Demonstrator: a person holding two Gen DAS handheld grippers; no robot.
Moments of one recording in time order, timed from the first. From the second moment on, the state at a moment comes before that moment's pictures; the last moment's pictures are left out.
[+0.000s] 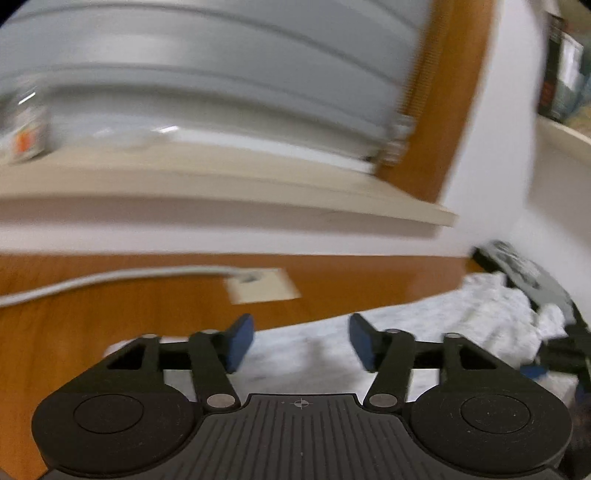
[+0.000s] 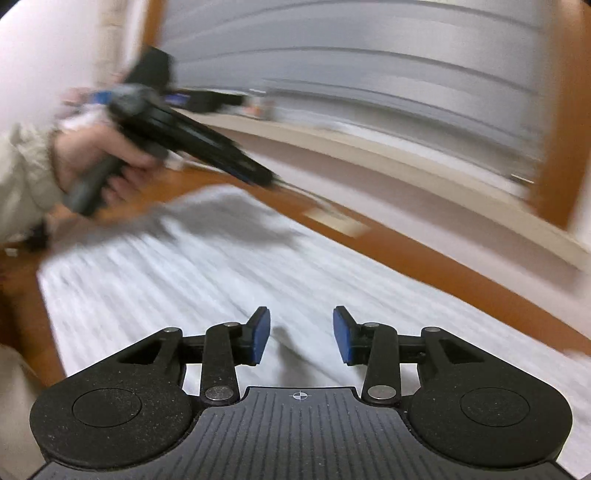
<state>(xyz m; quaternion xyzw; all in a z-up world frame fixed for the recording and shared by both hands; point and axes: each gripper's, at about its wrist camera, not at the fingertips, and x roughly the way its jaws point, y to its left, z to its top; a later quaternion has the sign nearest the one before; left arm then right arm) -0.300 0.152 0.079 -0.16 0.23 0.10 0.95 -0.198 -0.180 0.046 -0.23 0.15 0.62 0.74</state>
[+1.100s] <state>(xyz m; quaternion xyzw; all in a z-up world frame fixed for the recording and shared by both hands) -0.161 -0.107 0.041 0.01 0.26 -0.11 0.96 0.087 -0.275 0.019 0.13 0.37 0.41 0.82</state>
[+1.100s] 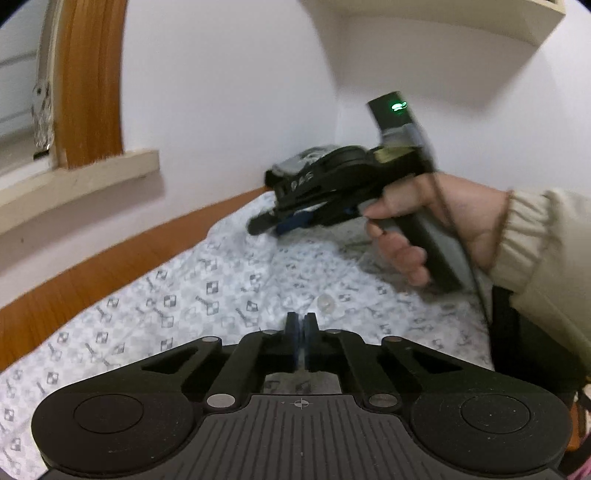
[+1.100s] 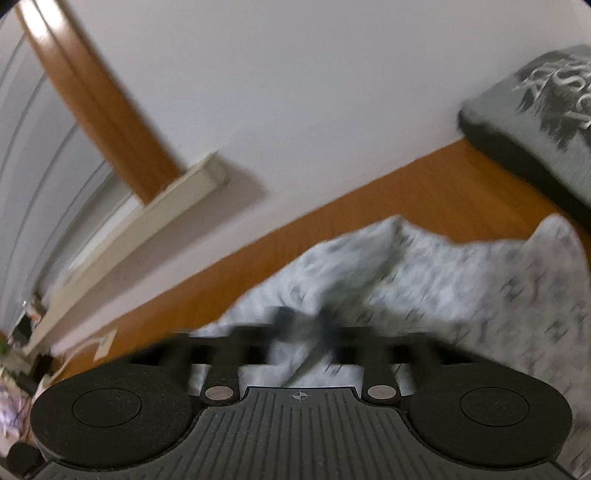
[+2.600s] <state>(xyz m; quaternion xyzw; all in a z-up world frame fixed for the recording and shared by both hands) -0.164 -0.020 0.058 -0.05 0.27 -0.09 0.96 0.038 -0.253 0.042 -0.01 0.27 0.46 0.85</state>
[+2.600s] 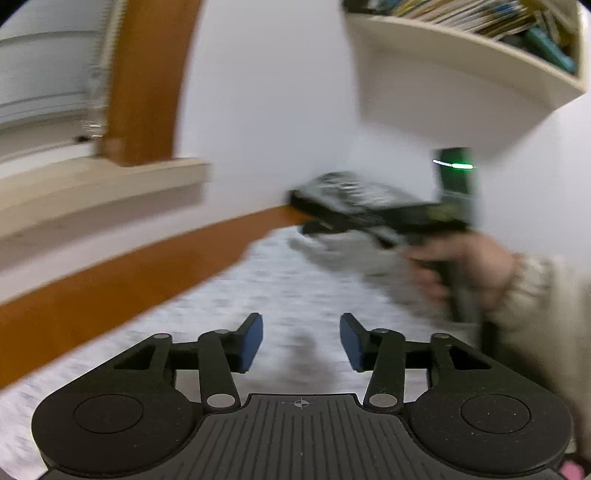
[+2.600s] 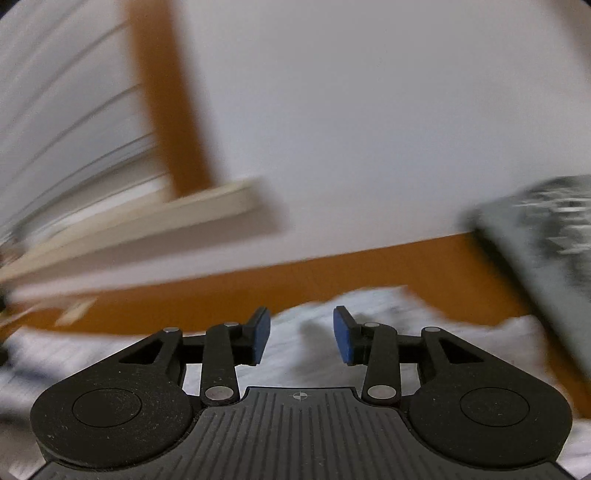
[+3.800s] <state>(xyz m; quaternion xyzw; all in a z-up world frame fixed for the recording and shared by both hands) -0.229 0.123 0.050 -0.10 0.29 0.01 0.95 0.047 -0.203 0.007 -0.13 0.28 0.46 0.83</state>
